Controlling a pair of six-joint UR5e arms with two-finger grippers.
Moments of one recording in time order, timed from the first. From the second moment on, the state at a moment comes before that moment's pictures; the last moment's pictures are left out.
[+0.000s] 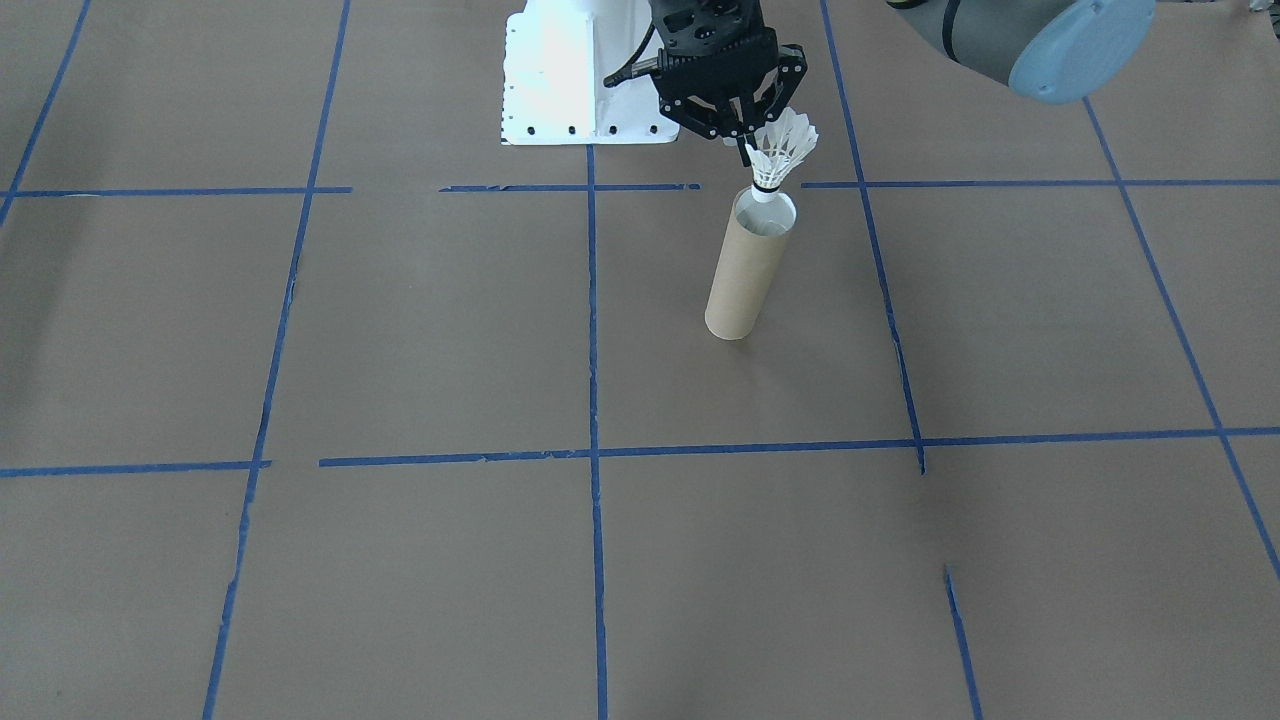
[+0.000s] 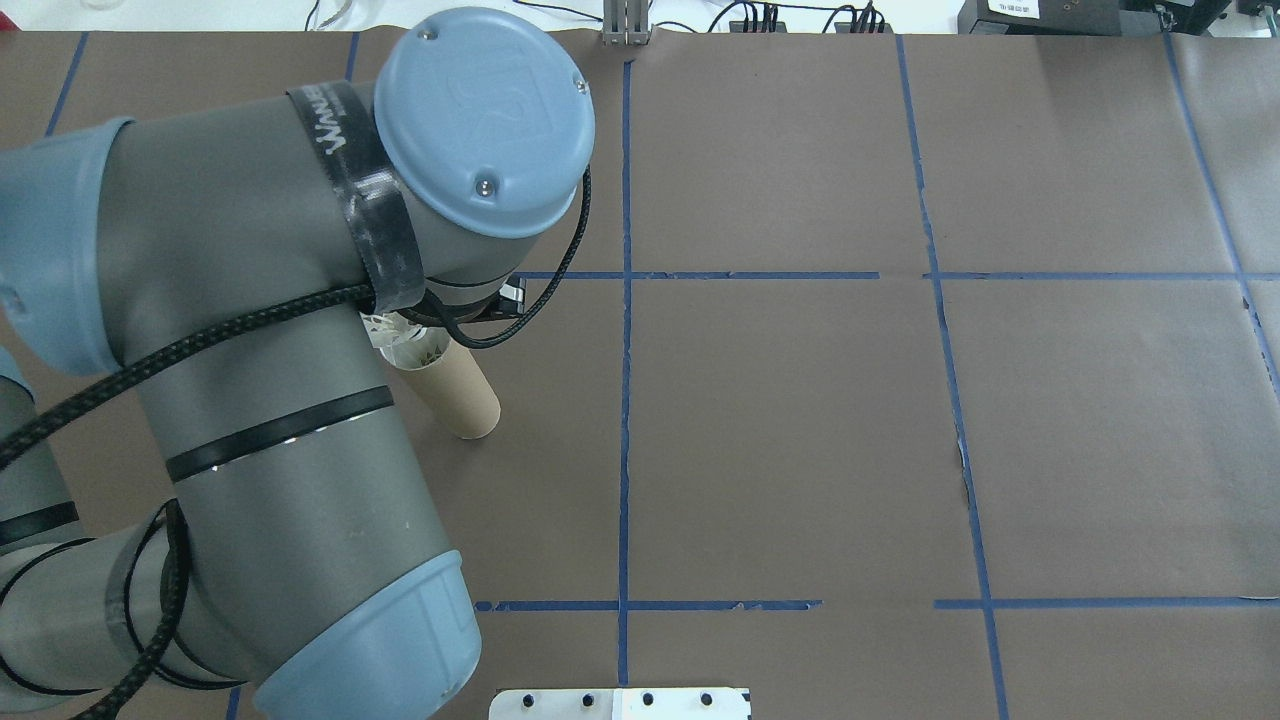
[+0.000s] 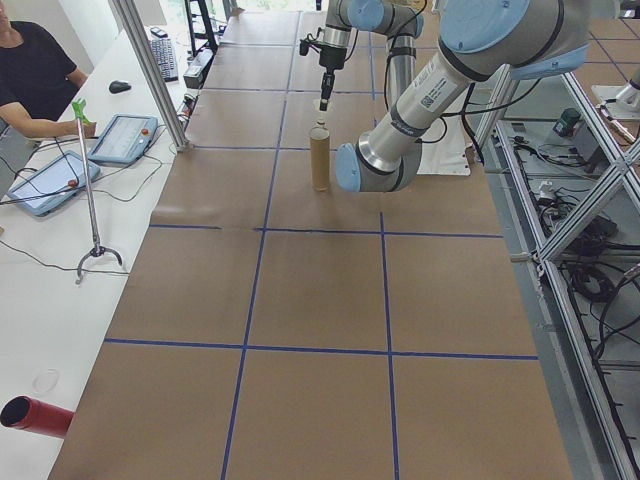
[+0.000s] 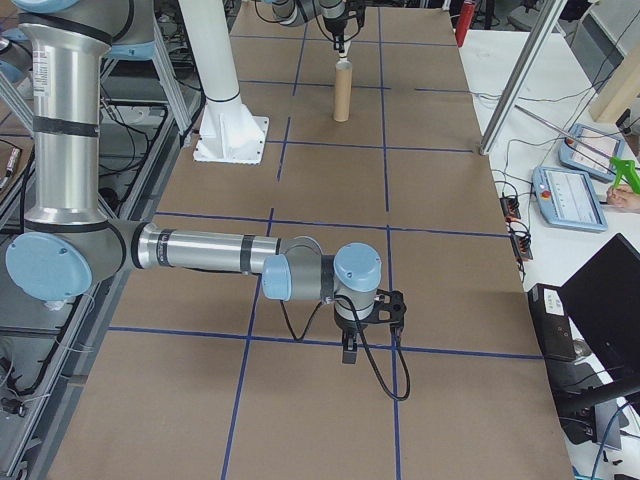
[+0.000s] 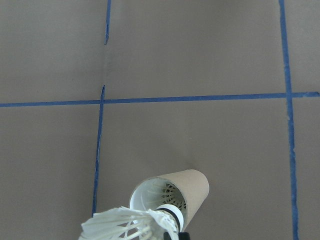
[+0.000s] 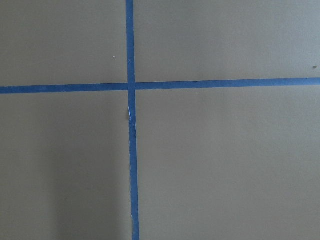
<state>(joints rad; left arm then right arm) -0.54 -2.55 -2.02 -0.59 -1.61 -1.08 1.56 -1.66 1.62 -1.49 2.30 0.08</state>
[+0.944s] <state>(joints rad) -0.54 -2.53 -2.02 -0.61 -1.62 -1.03 1.56 -1.66 1.62 -1.49 2.30 0.08</state>
